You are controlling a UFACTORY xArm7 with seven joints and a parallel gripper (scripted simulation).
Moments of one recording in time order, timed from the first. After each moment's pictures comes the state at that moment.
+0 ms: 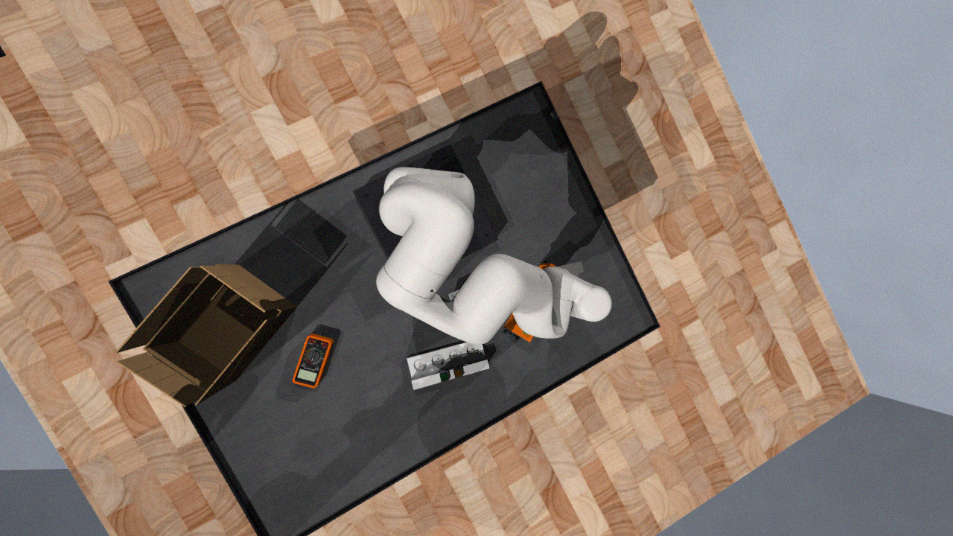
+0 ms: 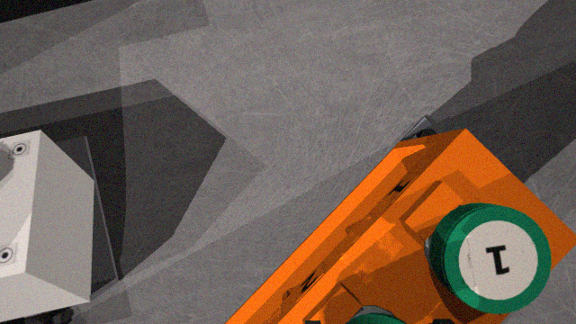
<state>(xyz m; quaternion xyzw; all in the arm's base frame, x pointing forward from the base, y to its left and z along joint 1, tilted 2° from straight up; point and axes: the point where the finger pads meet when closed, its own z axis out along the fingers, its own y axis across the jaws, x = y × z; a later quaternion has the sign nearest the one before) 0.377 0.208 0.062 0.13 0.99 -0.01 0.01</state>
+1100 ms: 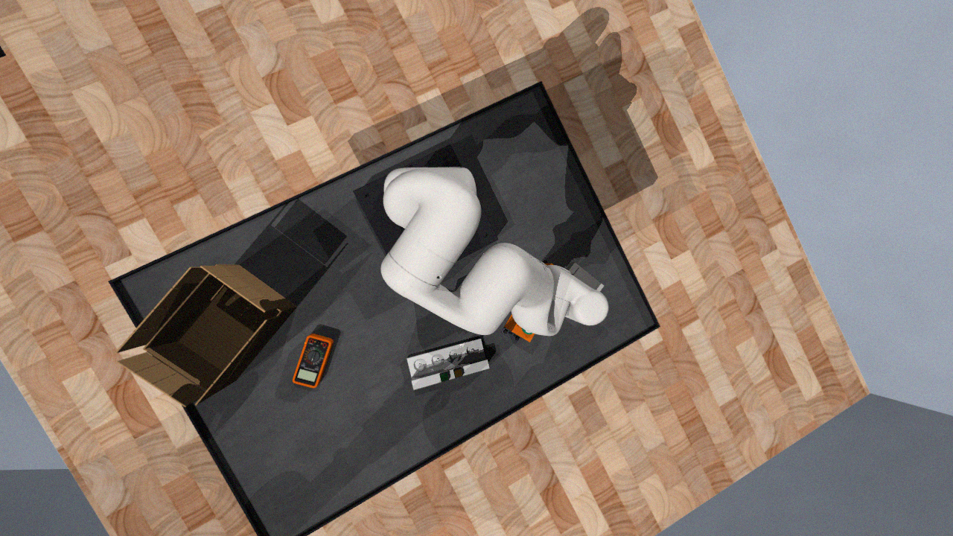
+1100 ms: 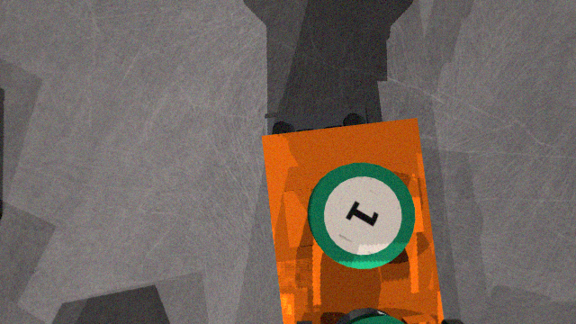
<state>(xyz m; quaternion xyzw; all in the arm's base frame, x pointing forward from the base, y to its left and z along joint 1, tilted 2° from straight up) 0.377 0.208 0.063 0.54 0.84 0.00 0.00</state>
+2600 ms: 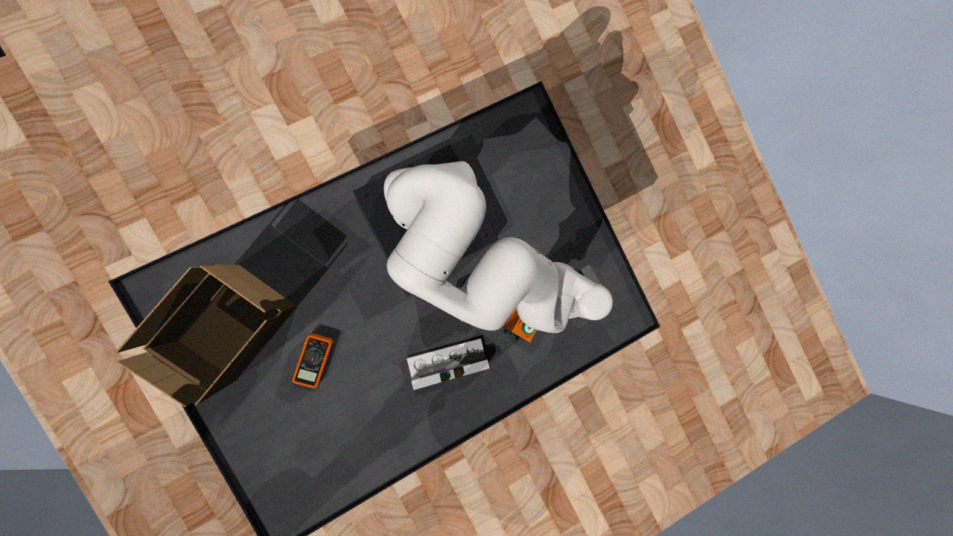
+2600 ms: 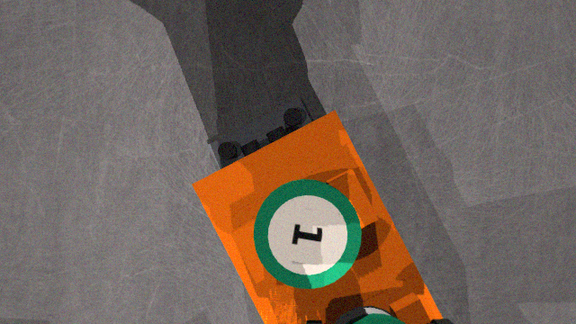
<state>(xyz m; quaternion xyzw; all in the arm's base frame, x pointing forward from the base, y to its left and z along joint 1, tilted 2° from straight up) 0.377 0.208 0.063 0.68 0.73 -0.01 0.02</state>
